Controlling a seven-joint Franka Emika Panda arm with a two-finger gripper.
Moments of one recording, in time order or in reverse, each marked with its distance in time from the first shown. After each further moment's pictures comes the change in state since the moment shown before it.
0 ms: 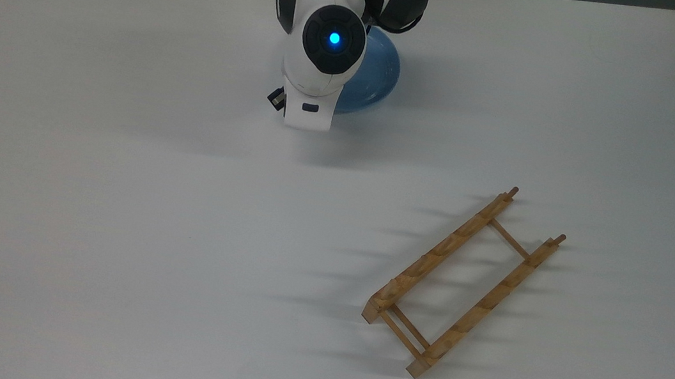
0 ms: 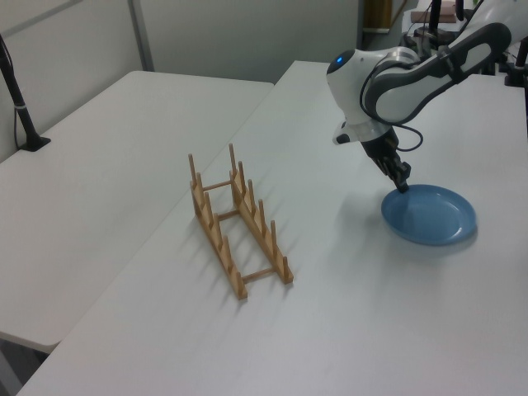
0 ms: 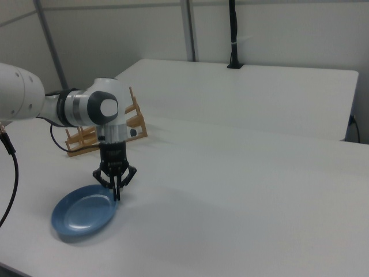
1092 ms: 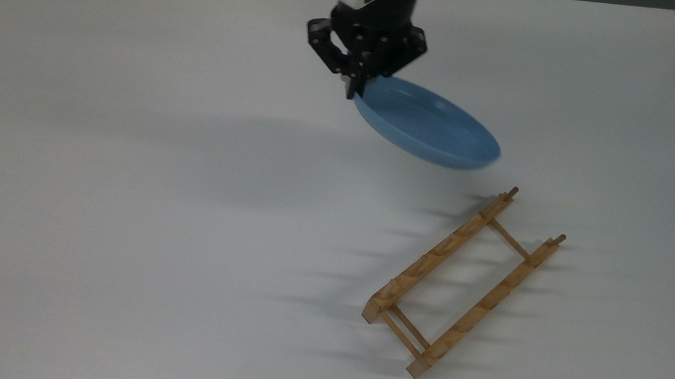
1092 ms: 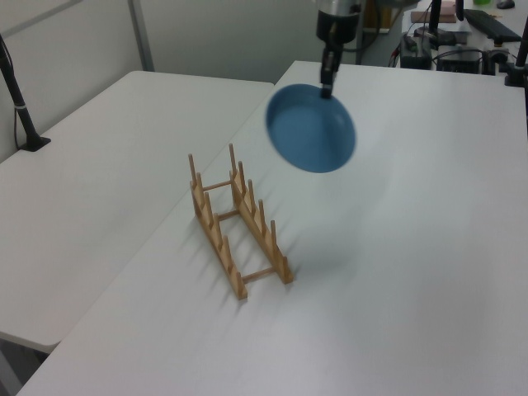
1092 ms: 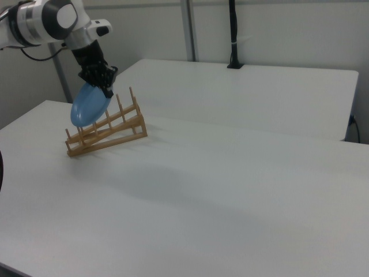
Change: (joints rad) arm 0.105 -0.073 0.000 0.474 0.002 0.051 0.768
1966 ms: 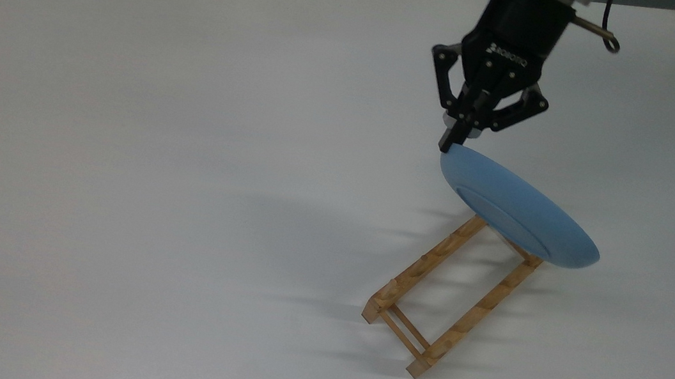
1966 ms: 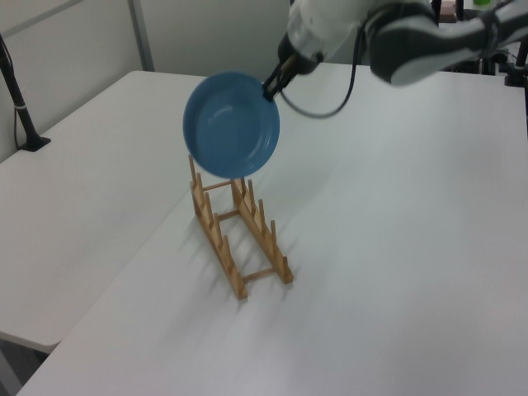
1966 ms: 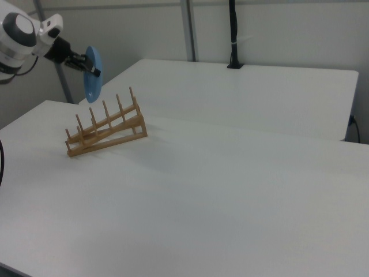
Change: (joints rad) arm 0.222 0.068 0.005 -0.028 -0.578 0.324 0.727
